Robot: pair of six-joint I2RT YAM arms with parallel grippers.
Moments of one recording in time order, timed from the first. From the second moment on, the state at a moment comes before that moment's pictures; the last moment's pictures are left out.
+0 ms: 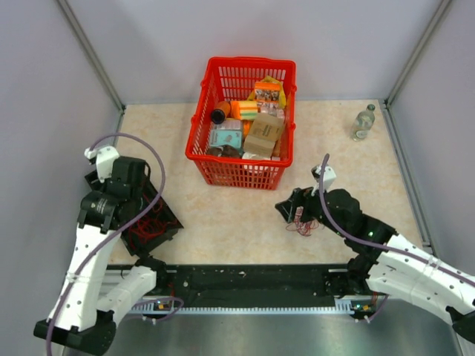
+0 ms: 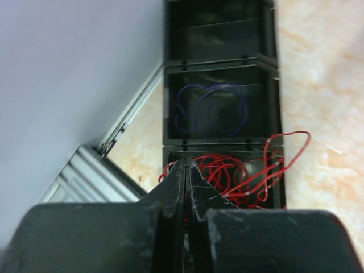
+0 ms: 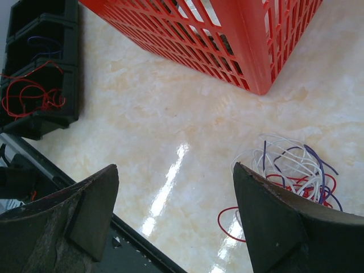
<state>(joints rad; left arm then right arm) -0.30 0.85 1.19 -1.21 -0.82 -0.51 0.86 0.68 0.55 -0.23 0.16 0.53</state>
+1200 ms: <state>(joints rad) 0.29 1.08 0.66 -1.06 -0.35 -1.02 0.83 0.64 0.51 -0.22 0.14 0.51</state>
